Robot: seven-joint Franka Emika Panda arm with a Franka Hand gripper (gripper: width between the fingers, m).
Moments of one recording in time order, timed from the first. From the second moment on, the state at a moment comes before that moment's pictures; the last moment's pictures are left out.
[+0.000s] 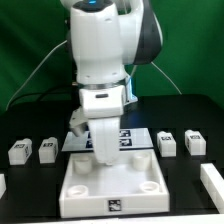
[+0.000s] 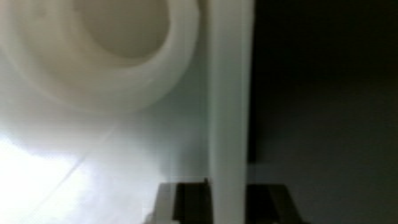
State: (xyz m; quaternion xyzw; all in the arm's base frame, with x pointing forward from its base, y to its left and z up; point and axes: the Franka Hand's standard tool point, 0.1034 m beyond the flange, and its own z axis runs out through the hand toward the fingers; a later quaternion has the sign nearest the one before) arm 0.454 0.008 0.012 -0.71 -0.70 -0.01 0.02
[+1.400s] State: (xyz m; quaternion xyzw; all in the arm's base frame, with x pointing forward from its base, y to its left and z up) arm 0.496 0.062 0.006 -0.70 -0.71 -0.04 0.03
